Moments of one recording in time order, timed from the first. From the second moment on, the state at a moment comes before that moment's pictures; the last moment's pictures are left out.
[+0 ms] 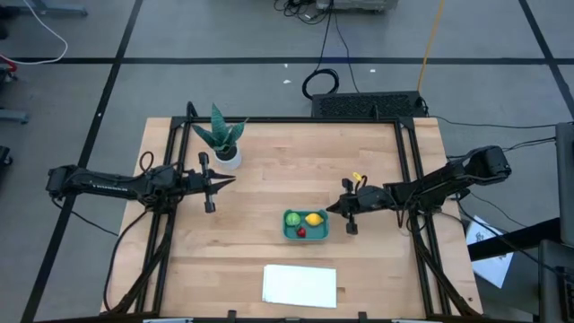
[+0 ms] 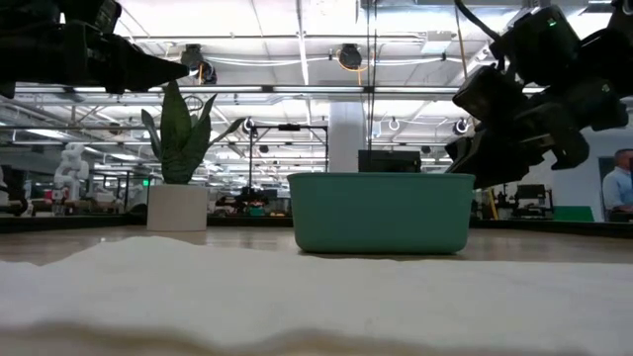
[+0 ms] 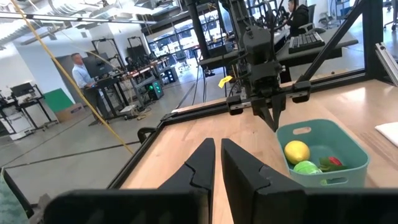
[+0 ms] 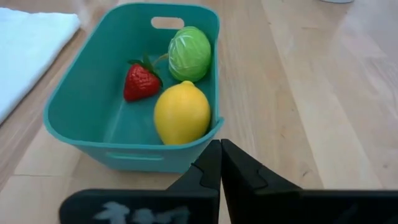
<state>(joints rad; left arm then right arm) 0.00 0.50 0.11 0.44 -0.14 0.31 0.12 1.36 0.26 0.56 0.07 0.03</state>
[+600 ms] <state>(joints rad) 0.00 0.50 0.11 0.44 -0.14 0.31 0.12 1.36 0.26 0.56 0.05 0.03</state>
